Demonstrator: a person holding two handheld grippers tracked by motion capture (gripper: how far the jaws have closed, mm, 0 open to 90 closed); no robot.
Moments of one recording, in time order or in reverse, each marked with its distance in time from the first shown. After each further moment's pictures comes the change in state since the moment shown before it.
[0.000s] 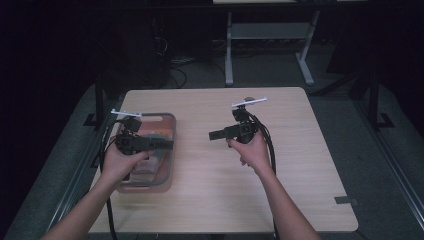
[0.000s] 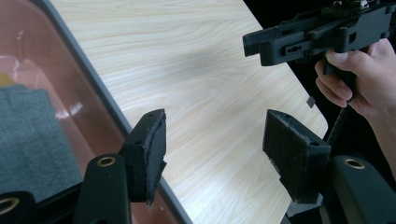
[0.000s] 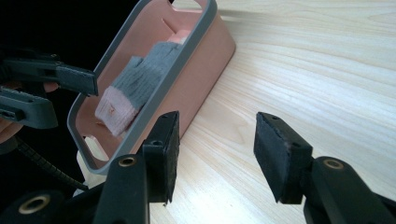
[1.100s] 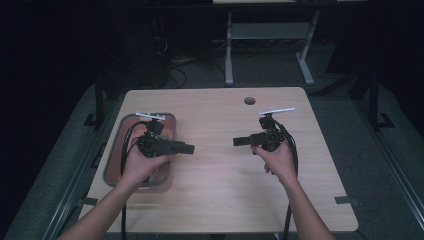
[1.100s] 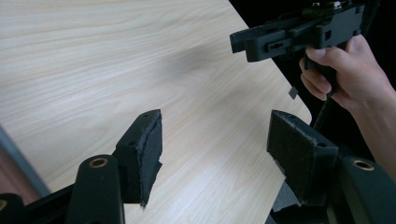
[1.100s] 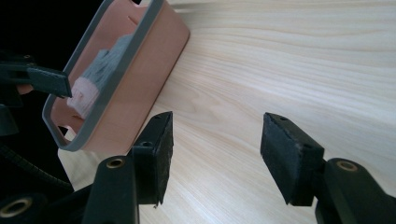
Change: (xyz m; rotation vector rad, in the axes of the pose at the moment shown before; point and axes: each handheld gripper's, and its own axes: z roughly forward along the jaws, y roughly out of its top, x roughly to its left) left arm -0.033 0.003 0.041 0.049 -0.060 0.042; right arm -0.045 -0.035 -0.045 -0.033 -0.055 0.070
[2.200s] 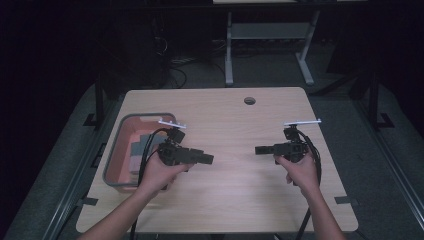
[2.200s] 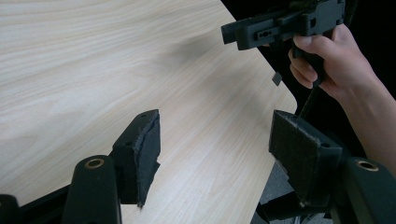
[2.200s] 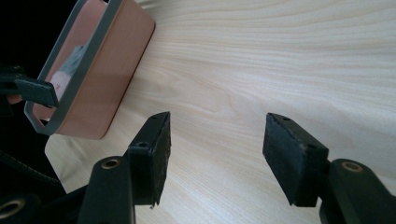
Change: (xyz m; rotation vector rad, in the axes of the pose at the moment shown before) left arm -0.024 -0.009 0.044 0.051 -0.068 0.029; right arm -0.045 -0.036 -0.039 -0.031 -0.032 0.073
